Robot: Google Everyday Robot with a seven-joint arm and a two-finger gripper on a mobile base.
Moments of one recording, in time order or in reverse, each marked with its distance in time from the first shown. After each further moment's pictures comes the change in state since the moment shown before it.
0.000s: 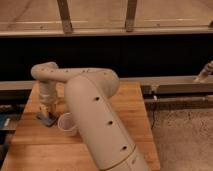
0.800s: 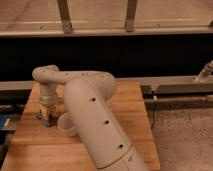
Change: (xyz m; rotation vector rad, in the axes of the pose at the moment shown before) arm 0.000 -0.002 0.013 -0.037 0.025 -0.004
